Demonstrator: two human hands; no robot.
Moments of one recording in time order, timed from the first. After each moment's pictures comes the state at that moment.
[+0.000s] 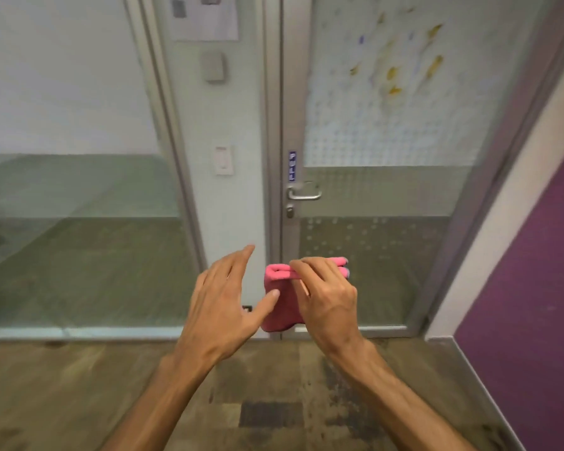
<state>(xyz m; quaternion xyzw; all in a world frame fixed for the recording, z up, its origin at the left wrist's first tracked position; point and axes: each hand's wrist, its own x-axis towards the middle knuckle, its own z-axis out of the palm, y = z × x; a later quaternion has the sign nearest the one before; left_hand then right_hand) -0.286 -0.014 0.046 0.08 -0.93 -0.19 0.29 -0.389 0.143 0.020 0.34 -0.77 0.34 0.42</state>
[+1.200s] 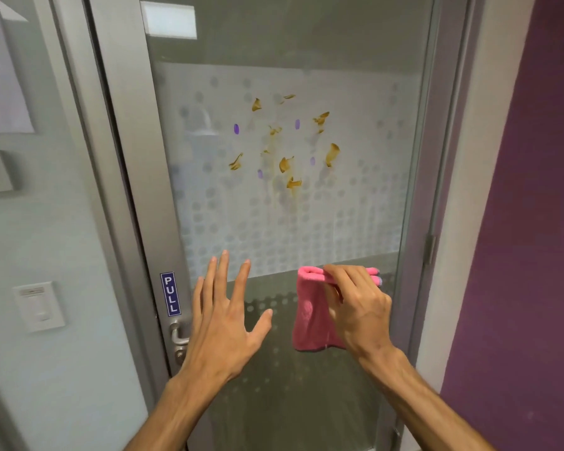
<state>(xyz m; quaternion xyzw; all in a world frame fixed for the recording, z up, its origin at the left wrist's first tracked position) -0.772 0.042 0.105 -0.02 -0.93 -0.12 0.35 -0.834 0.264 0.106 0.19 -0.76 0.22 0.57</state>
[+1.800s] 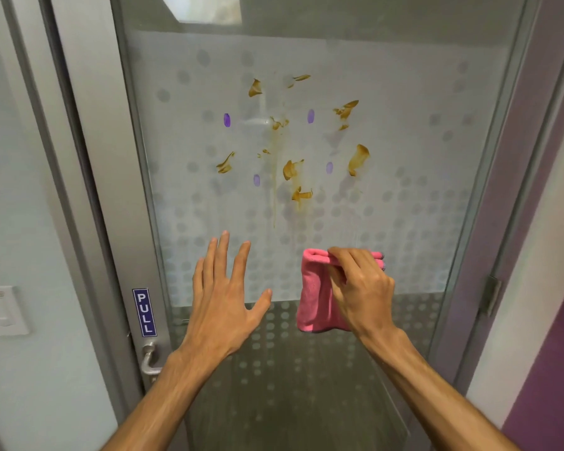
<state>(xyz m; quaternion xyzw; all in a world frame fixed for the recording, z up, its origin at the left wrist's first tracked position) -0.938 0.068 0.127 0.06 -0.92 -0.10 0.37 -1.042 0.281 0.132 0.26 -0.75 0.26 0.55</state>
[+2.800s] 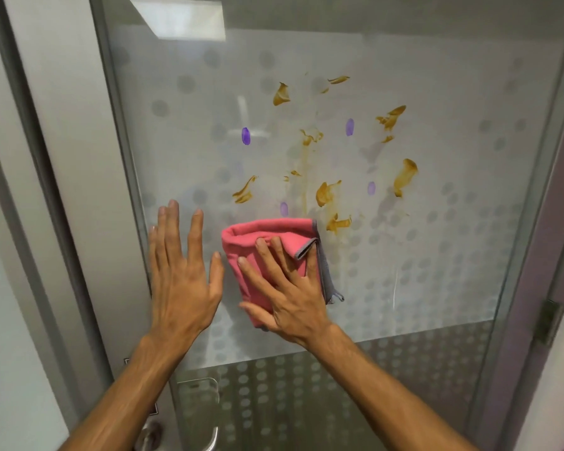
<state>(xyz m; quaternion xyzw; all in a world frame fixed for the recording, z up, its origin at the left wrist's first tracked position) -1.041 -0.076 0.179 0.04 -0.83 -0.05 0.55 -1.139 0.096 0.122 0.39 -0.72 0.09 0.57</state>
